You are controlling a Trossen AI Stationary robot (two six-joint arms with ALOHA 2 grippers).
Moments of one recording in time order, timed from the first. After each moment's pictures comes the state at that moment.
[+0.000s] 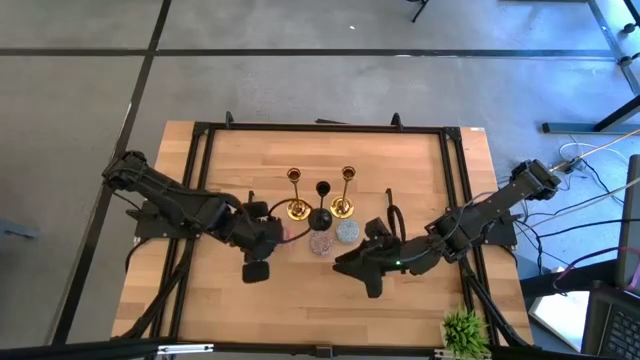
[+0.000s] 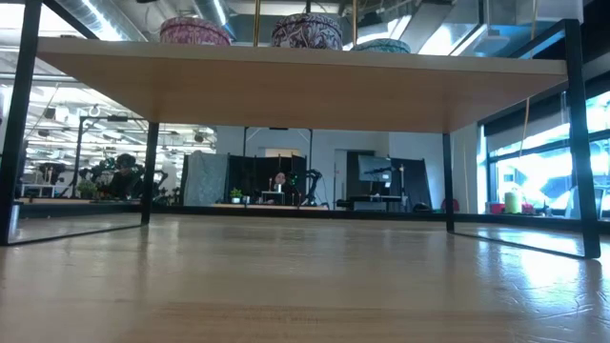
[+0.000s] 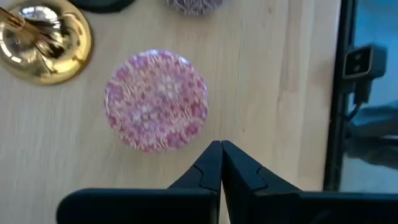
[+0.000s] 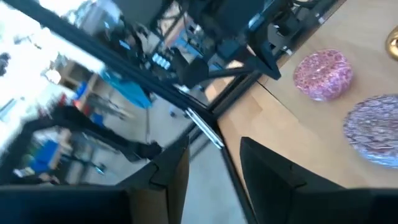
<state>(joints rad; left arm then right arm) -0.43 1.46 1.41 -1.09 -0.13 -0.58 0.58 1.49 1.34 -0.17 0.44 1.07</state>
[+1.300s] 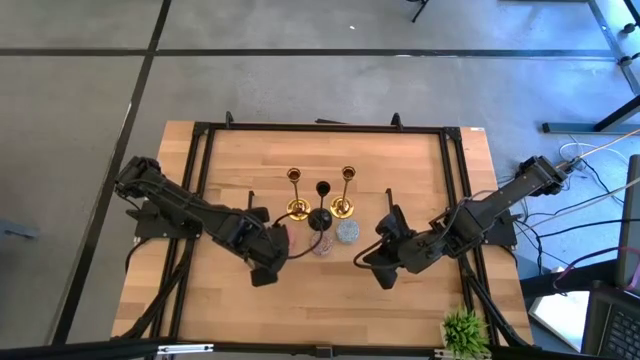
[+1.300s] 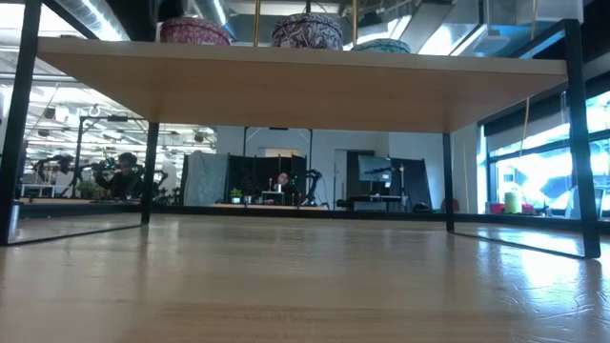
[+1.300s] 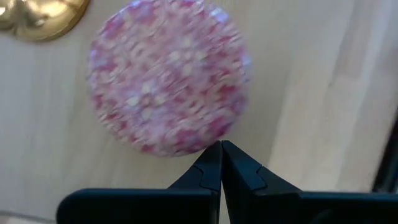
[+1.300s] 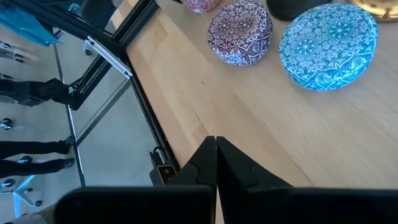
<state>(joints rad) -0.45 1.59 1.41 -1.15 -0.19 -0.68 0.58 1.41 1.33 -0.72 0.31 1.21</state>
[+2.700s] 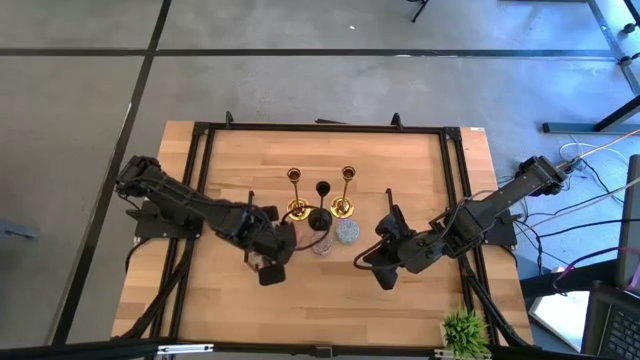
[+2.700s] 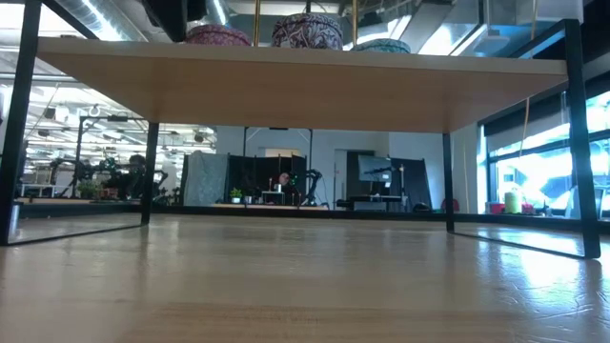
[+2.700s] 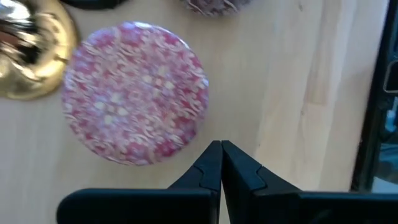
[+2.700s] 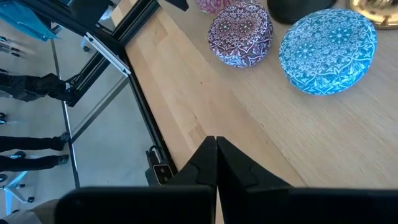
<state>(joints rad) -0.40 1.59 1.42 -1.04 -0.16 -0.61 0.58 1.42 1.33 -0.72 0.31 1.17</state>
